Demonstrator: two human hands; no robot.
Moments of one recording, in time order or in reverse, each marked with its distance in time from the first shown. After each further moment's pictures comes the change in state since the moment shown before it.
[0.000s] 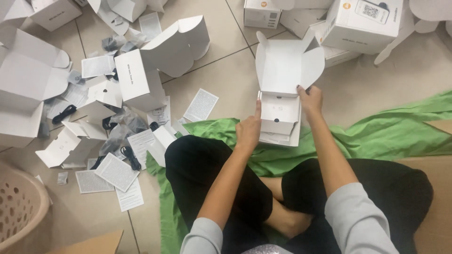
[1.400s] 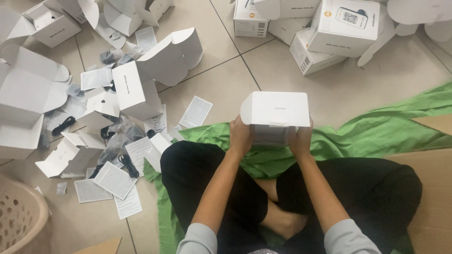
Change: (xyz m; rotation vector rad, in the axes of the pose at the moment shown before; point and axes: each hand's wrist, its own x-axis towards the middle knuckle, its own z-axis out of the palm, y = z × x) left_hand -0.028 0.019 -0.051 -0.428 0.318 0.155; right_hand -0.136 0.015 -0.035 -0.008 0.161 -0.689
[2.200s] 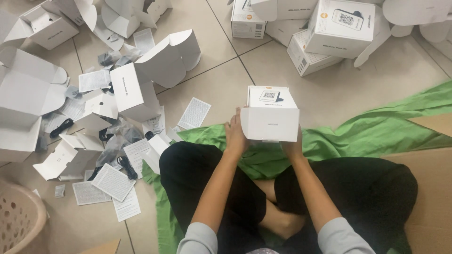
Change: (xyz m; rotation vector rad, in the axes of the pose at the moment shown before) left_hand -0.010 -0.056 0.054 0.328 -0.001 0.029; right_hand -0.010 -0.001 0.014 0.223 -0.074 0.156
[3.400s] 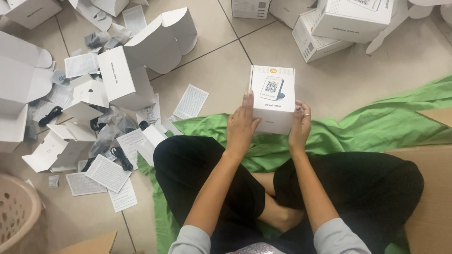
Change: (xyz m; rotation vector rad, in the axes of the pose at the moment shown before) left_hand 0.009 0.041 -0.063 -0.152 -0.150 -0.075; right_hand 0.014 -0.003 0.009 0.346 0.211 0.306
